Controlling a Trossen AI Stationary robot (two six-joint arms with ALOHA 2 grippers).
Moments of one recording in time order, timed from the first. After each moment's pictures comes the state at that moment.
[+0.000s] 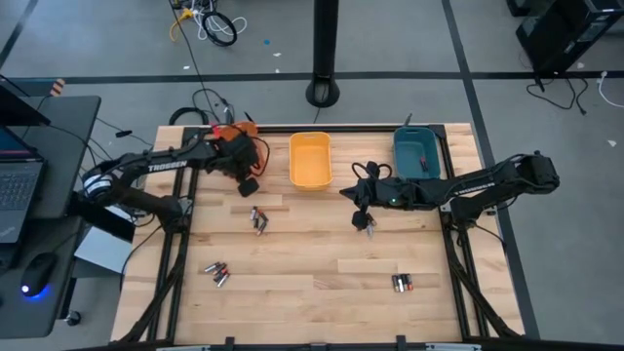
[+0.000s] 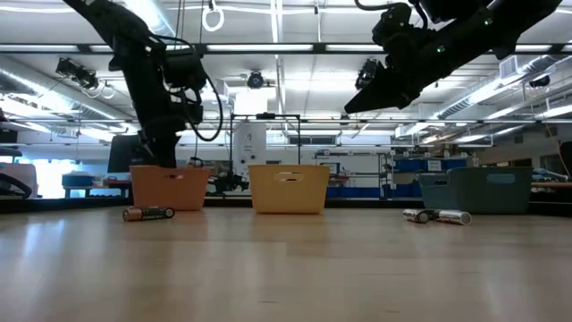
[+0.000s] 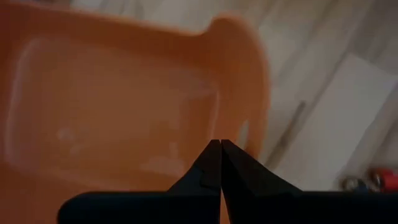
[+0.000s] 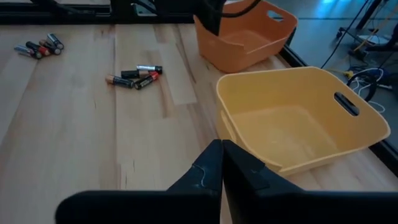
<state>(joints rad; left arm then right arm) 0.56 1.32 0.78 -0.63 -0.09 0.07 0.02 1.27 0.62 0.18 0.32 0.05</state>
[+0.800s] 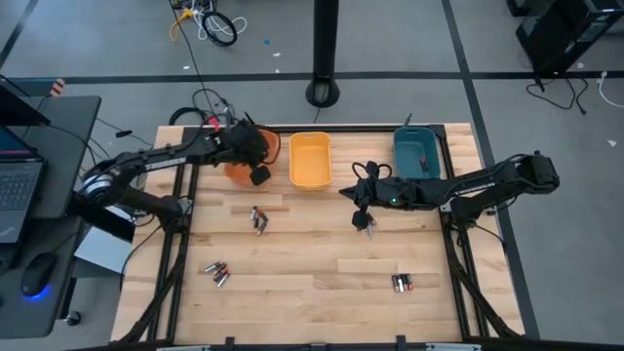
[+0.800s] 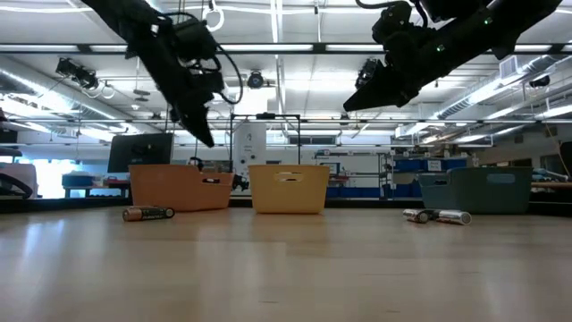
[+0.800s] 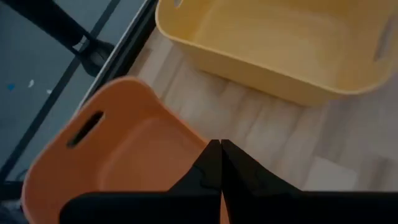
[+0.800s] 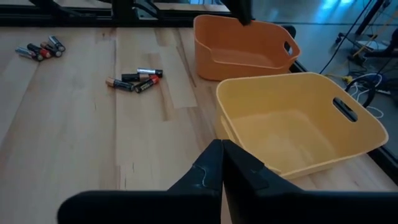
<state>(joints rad) 0.55 1.32 0.90 -0.46 -0.09 0.15 0.02 1.27 0.62 0.19 0.32 0.03</state>
